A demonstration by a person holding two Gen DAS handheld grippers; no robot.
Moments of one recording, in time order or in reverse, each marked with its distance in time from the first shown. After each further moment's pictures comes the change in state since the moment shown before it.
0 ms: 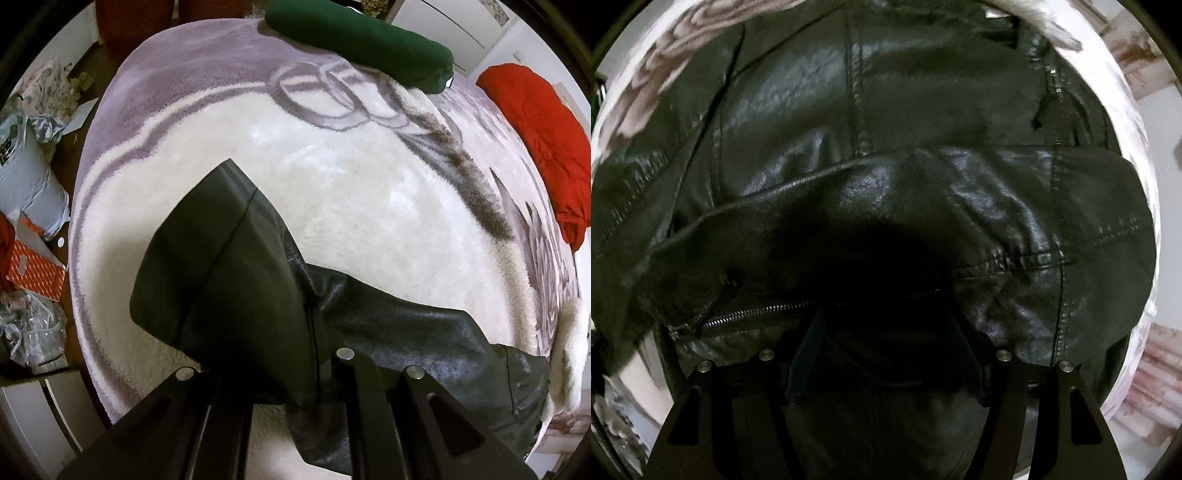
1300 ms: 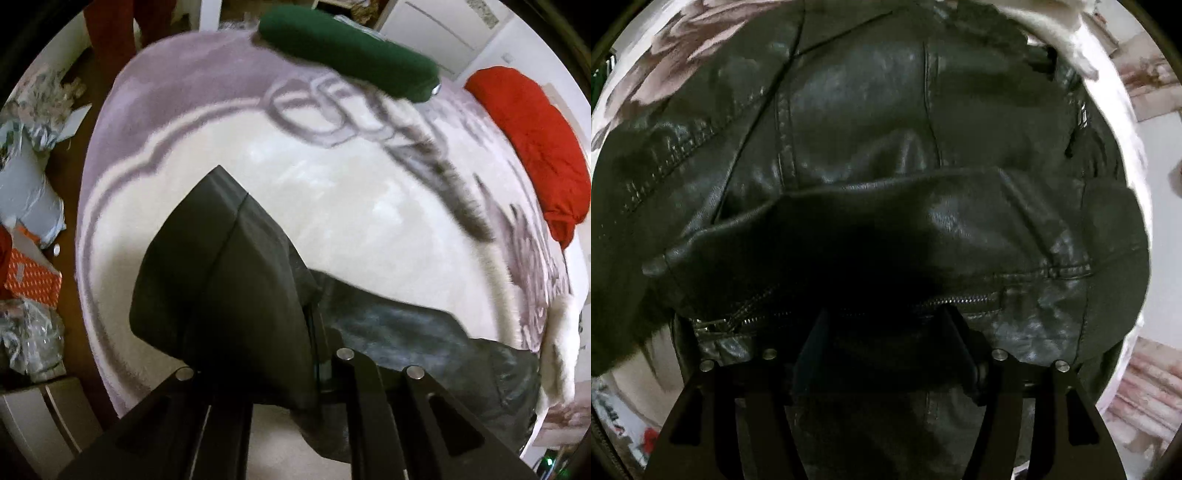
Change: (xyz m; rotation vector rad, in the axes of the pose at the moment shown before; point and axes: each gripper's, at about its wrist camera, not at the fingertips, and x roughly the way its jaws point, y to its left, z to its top) left arm -0.012 0.007 0.006 0.012 -0.003 -0.035; right arm -0.011 0.034 -0.005 -0.069 0.019 -0.039
